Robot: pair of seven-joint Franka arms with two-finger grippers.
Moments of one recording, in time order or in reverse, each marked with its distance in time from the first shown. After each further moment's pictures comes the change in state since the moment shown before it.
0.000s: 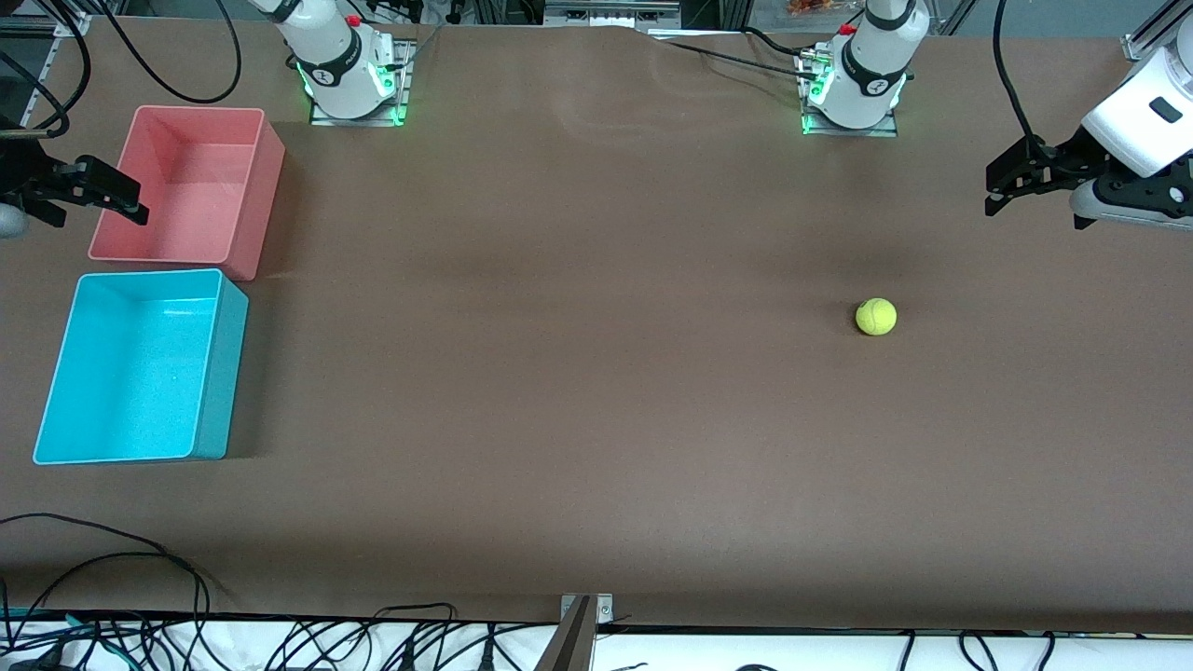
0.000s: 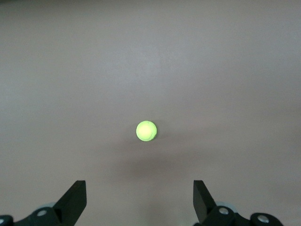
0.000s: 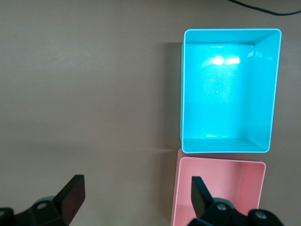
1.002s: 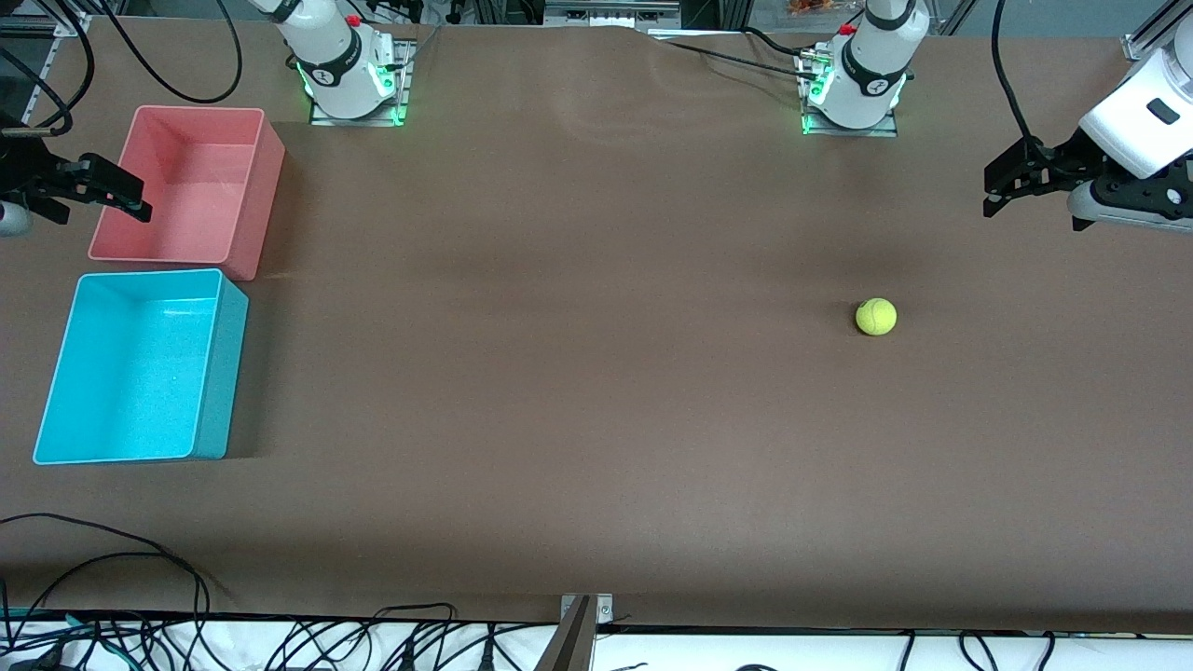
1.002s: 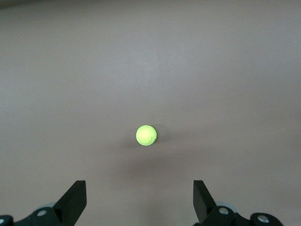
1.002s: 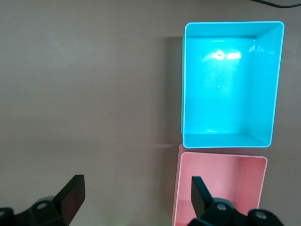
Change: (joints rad) left arm -0.001 0.005 -0.003 0.005 0.000 0.000 0.000; right arm 0.005 -0.001 0.002 0.004 0.001 -0.016 0.010
